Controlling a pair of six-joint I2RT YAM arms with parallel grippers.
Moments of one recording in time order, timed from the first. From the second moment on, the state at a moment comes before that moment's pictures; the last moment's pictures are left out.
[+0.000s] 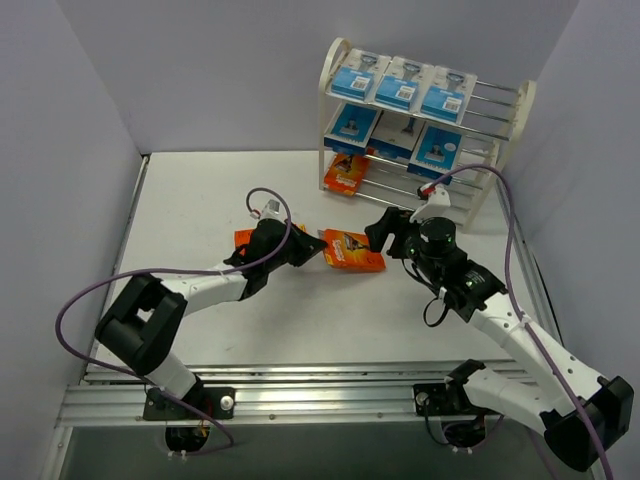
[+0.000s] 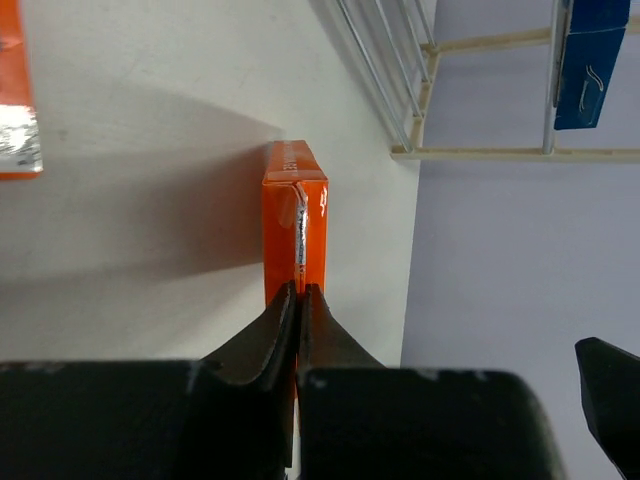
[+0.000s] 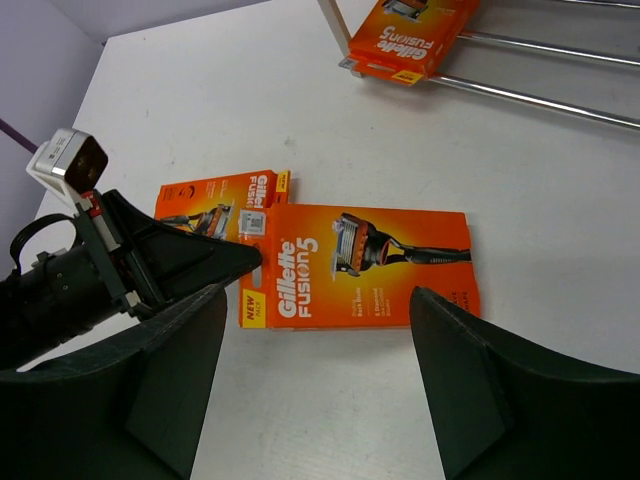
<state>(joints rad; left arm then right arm) -0.64 1.58 0.79 0.39 0.04 -1.23 0.56 0.97 0.82 -0.17 0.17 0.49</state>
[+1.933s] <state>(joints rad) -0.68 2.18 1.31 0.72 -0.01 -1.04 0.37 0.91 0.73 -0.17 0.17 0.45</state>
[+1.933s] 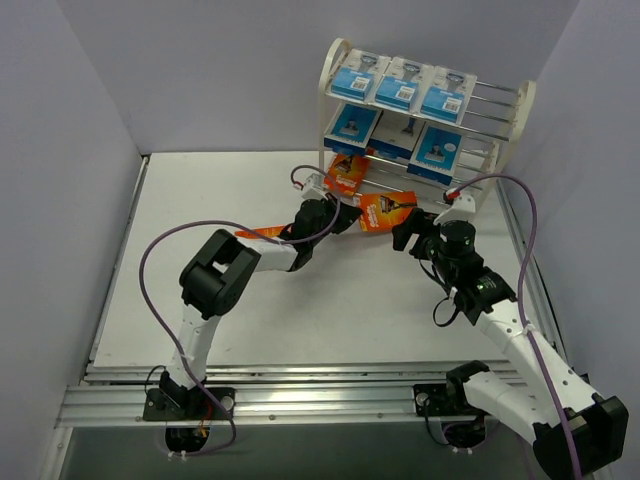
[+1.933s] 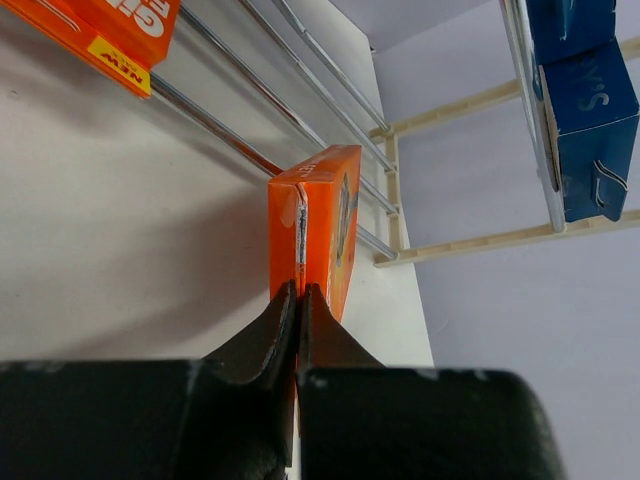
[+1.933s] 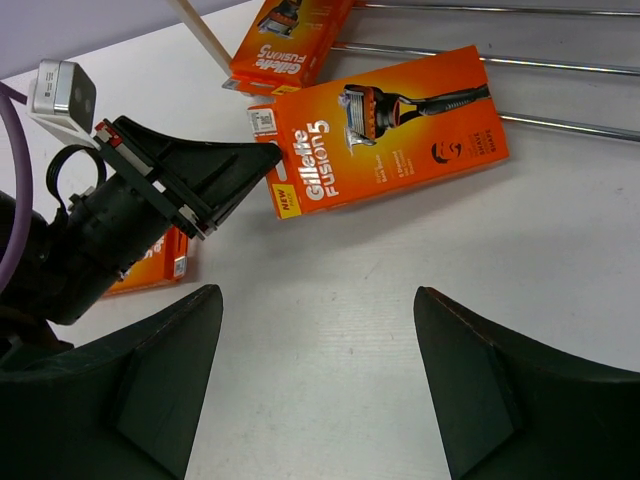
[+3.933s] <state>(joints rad) -0.84 2.41 1.49 0.81 -0.51 -1.33 0.37 0.81 0.68 -0.17 0.14 0.47</state>
